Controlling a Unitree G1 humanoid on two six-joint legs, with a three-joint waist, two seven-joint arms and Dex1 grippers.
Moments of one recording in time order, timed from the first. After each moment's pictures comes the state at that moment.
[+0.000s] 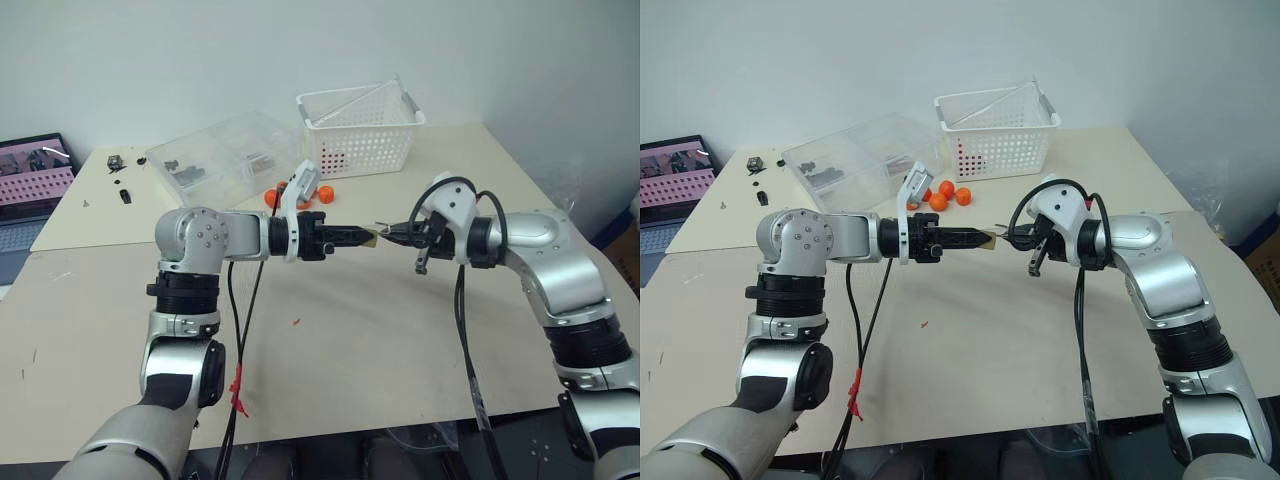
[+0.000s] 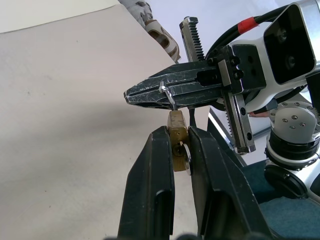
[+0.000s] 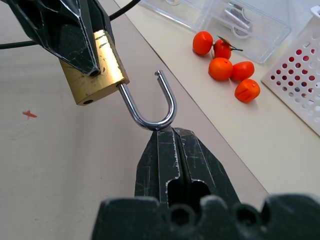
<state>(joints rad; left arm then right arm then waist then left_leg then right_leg) -0.94 0.23 0.14 0.13 -0.79 1.42 -0.60 -0.67 -0.72 0.14 -0.12 0.23 0.55 0.95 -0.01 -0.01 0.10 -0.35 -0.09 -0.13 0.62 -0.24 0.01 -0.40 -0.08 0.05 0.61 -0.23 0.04</state>
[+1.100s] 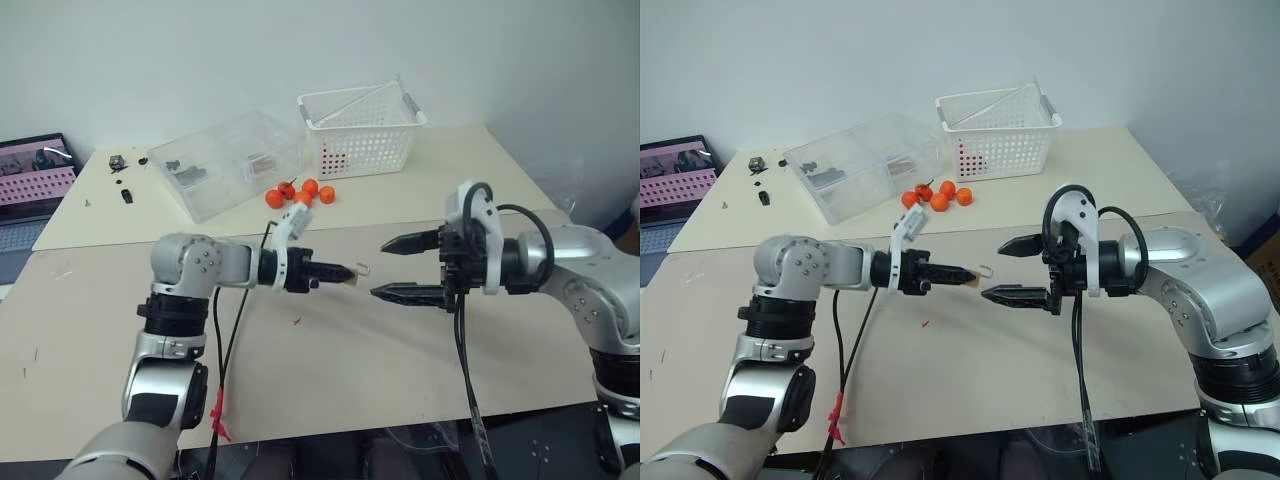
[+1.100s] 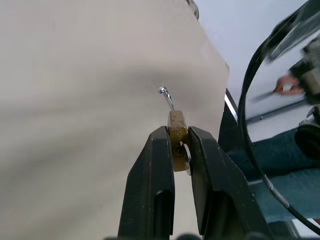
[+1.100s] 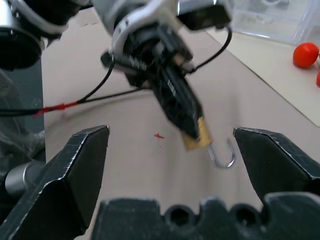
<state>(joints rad) -0.78 0.29 0.04 0.09 -0.78 1.47 -0.60 -0.59 -0.82 -0.02 -0.43 0.71 0.95 1.00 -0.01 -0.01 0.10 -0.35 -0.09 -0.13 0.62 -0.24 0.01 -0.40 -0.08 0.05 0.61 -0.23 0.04</state>
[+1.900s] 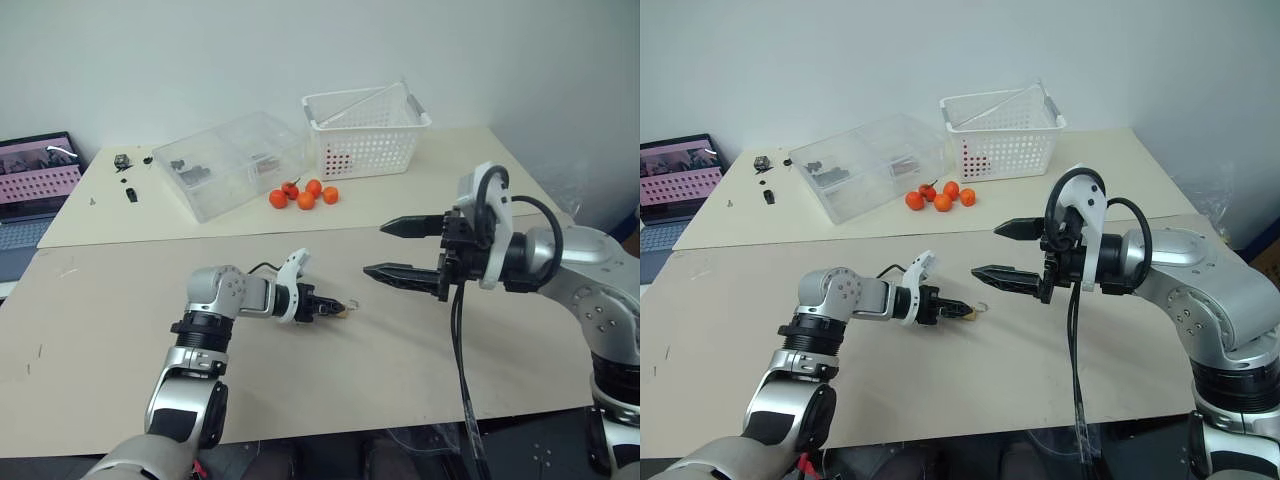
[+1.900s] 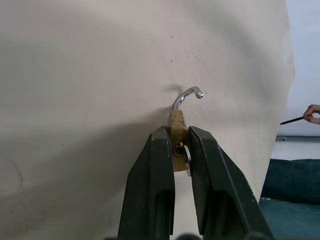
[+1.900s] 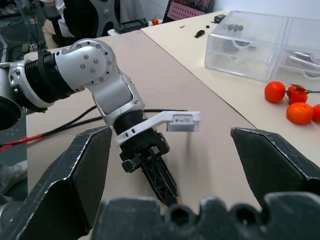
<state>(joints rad) -0.71 0.19 0.04 0.33 -0.63 1.42 -0.49 -0.56 -0.79 -0.09 -0.50 0.79 0.94 0.82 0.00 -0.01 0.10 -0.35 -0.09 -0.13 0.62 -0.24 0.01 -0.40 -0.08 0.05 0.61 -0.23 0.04</state>
